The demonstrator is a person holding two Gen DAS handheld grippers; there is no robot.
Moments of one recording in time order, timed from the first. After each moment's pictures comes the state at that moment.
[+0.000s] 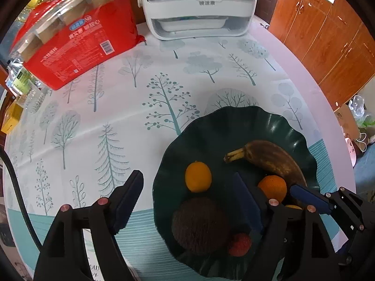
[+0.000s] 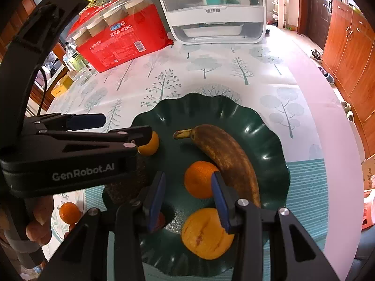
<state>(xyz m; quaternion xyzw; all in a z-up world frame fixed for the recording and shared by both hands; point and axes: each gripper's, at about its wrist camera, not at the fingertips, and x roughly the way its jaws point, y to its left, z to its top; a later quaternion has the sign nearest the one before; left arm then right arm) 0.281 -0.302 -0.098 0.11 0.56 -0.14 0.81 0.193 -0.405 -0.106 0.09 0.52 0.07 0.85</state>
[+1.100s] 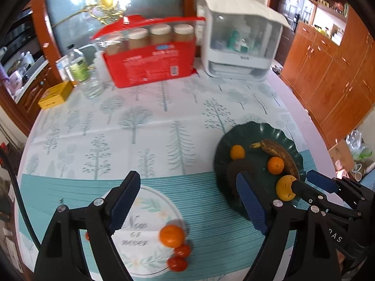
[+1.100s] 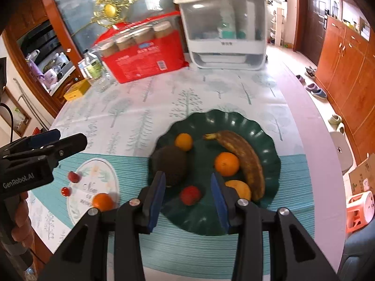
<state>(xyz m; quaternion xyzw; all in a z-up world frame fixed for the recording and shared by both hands) 0.176 -0.164 0.007 0.03 0.47 -0.09 0.88 0.133 -0.354 -0.030 0.07 0.47 0.07 0.88</state>
